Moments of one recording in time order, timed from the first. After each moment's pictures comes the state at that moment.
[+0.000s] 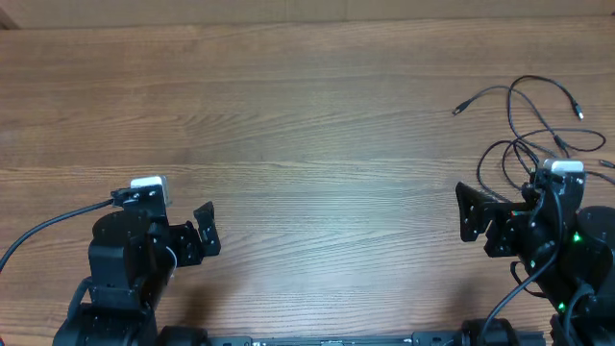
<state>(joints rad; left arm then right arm) -0.10 0.65 0.95 -1.00 -0.04 -0.25 0.03 0.66 1.12 -1.02 -0.15 0.14</state>
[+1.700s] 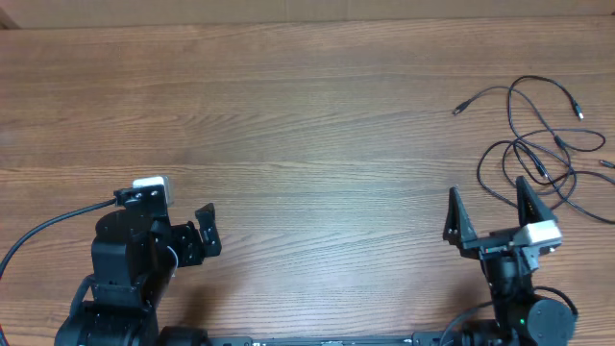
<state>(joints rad) -0.10 0.65 0.94 -1.00 -0.04 -0.25 0.03 0.01 0.17 0.10 -0.14 0.07</state>
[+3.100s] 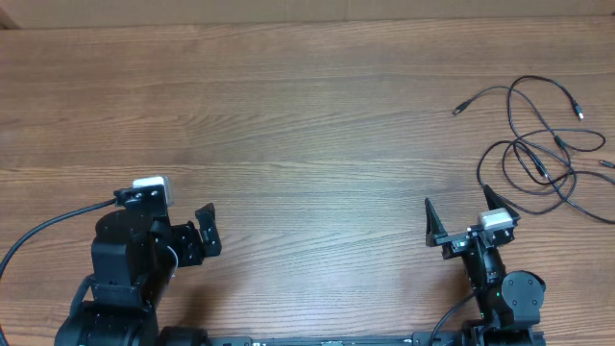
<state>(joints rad) -0.10 0.65 0.94 -1.00 -0.04 -0.25 0.03 0.01 0.02 -0.02 -0.17 -0.07</state>
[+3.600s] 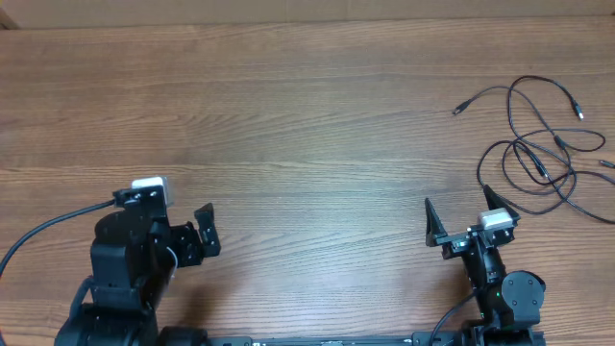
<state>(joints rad) -0.10 0.63 0.93 -0.99 -0.05 -0.24 0.03 0.01 0.02 -0.02 -0.17 -0.07</state>
